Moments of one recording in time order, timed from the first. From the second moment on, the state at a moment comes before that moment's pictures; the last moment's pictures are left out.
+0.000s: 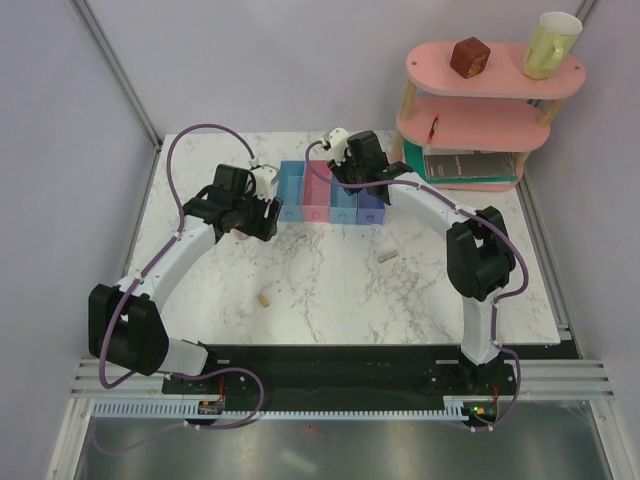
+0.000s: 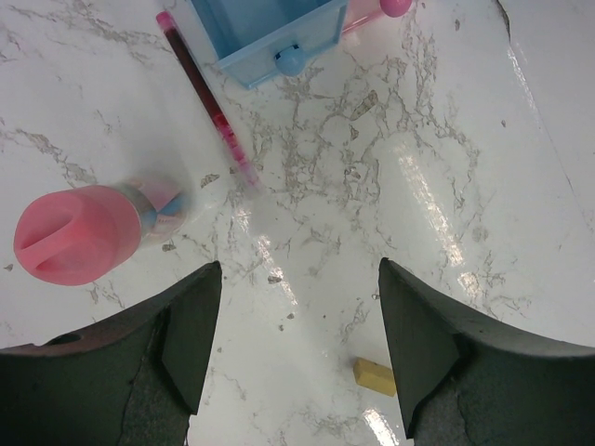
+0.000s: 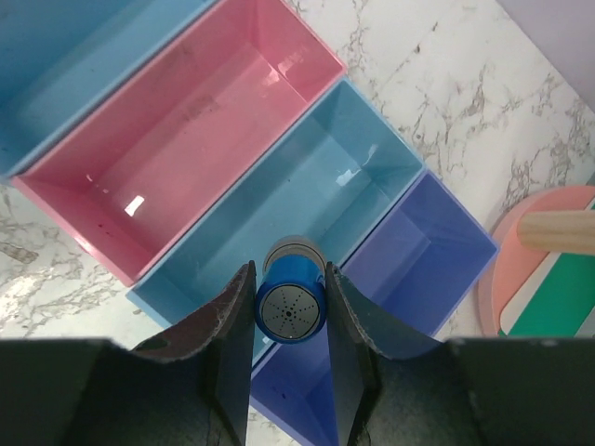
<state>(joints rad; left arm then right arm) -0.32 1.41 1.12 -0.57 0.13 0.14 0.54 2.01 1.66 -0.28 0.02 -0.28</state>
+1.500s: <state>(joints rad) -0.32 1.45 1.15 -0.57 0.14 0.14 0.53 2.02 1.62 -0.29 -0.05 -0.32</state>
